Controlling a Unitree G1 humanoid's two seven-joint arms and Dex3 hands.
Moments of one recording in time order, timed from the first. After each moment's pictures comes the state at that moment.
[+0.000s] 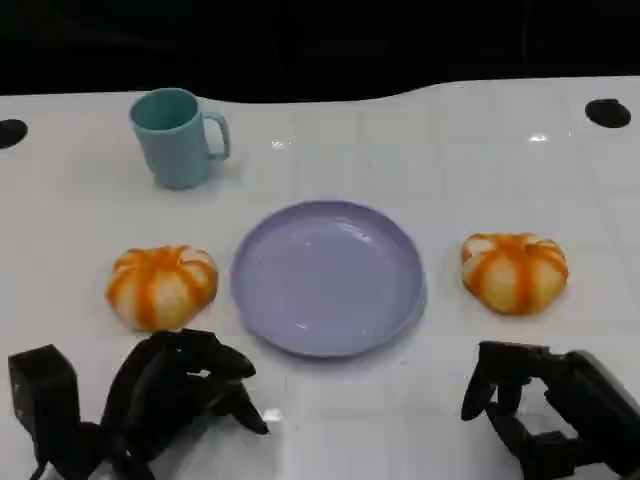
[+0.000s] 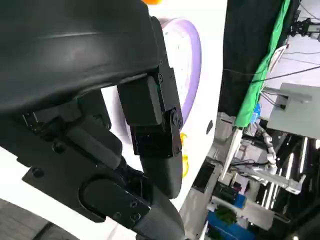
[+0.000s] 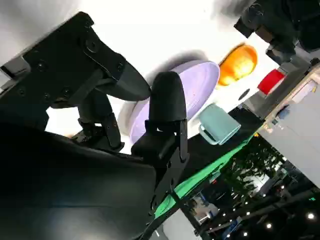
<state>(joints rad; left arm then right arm) -0.24 -0.02 0.18 0.79 -0.36 -0.29 -0.73 -0.07 -0.29 0.17 0.49 -0.37 -0.89 -0.03</state>
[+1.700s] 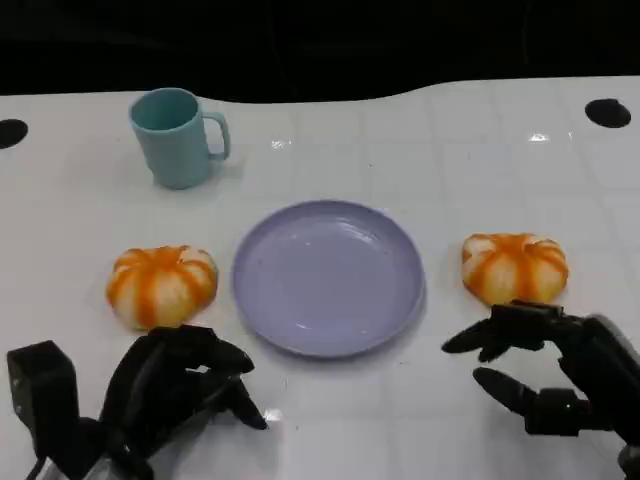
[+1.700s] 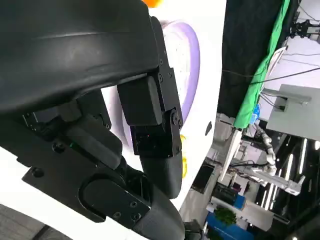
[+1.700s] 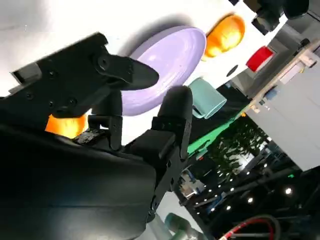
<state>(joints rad) -0.25 -0.01 0.18 0.80 -0.36 -0.29 -0.73 -0.08 -0.30 0.12 0.37 -0.37 -0.87 -0.03</state>
